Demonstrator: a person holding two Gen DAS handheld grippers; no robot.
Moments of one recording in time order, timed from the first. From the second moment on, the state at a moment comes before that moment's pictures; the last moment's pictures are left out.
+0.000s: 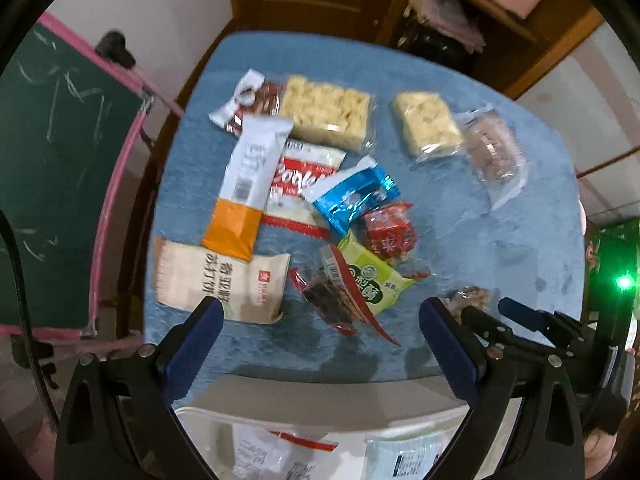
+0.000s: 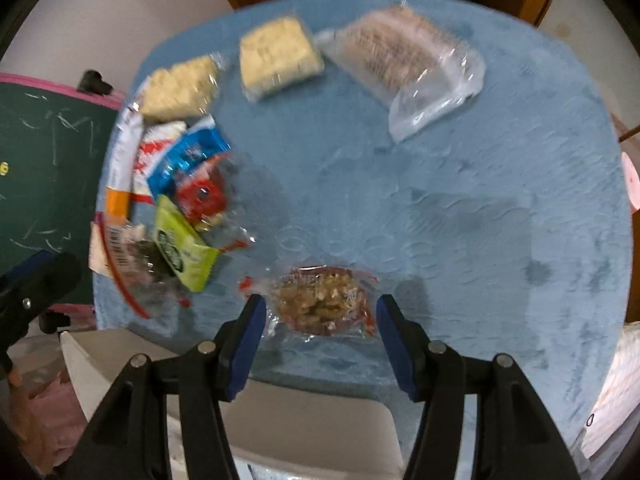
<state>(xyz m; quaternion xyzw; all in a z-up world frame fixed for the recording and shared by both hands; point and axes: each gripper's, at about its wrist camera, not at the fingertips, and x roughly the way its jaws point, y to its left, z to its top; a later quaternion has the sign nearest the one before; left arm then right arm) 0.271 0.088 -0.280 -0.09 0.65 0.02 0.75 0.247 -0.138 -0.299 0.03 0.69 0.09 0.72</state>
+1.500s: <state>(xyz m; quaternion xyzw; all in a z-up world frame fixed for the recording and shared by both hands) 0.152 0.092 -0.122 -0.09 0.51 -0.11 0.85 0.134 -0.134 -0.114 0.04 0.49 0.07 0.87</state>
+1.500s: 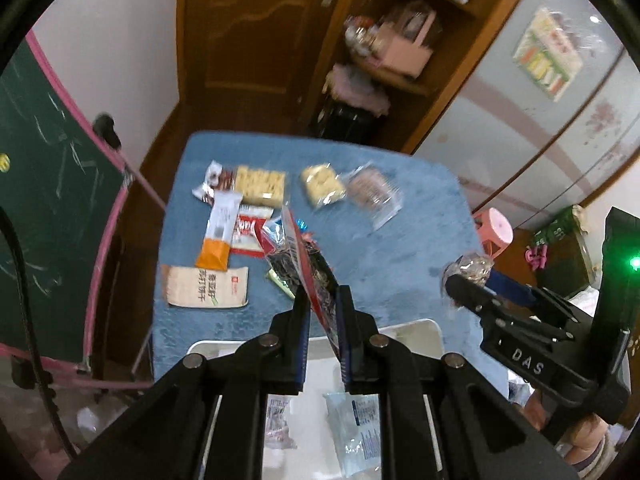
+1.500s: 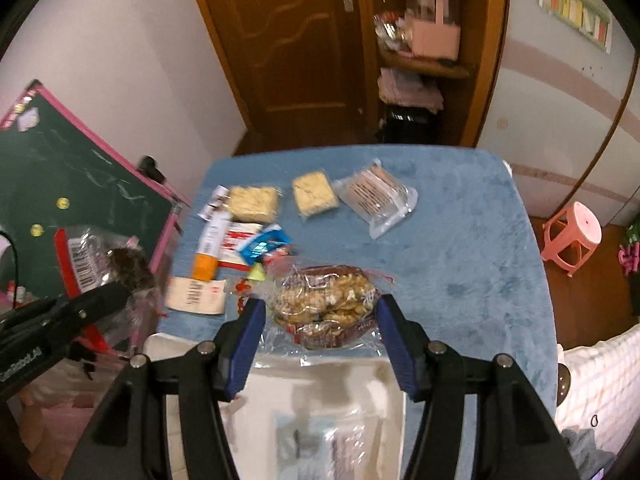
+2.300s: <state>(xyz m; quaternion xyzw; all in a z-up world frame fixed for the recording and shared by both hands) 0.020 0.102 -0.109 -0.04 0.51 -0.14 0.85 -0.007 -0.084 -0.069 0.00 0.45 0.07 0.89</state>
